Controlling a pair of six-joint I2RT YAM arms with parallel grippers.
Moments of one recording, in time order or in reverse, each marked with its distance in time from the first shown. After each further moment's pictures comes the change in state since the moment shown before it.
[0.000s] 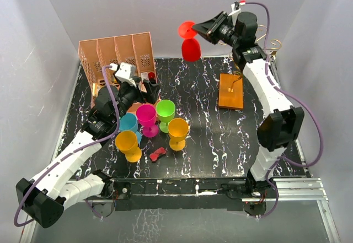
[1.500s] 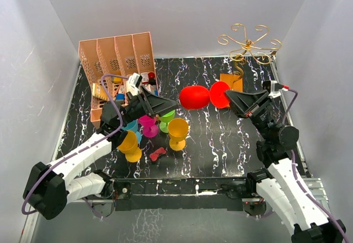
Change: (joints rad) left arm -0.014 0.089 -0.265 0.646 0.611 -1.133; right arm 0.058 -1.254 -1.404 0.793 0.091 0.545
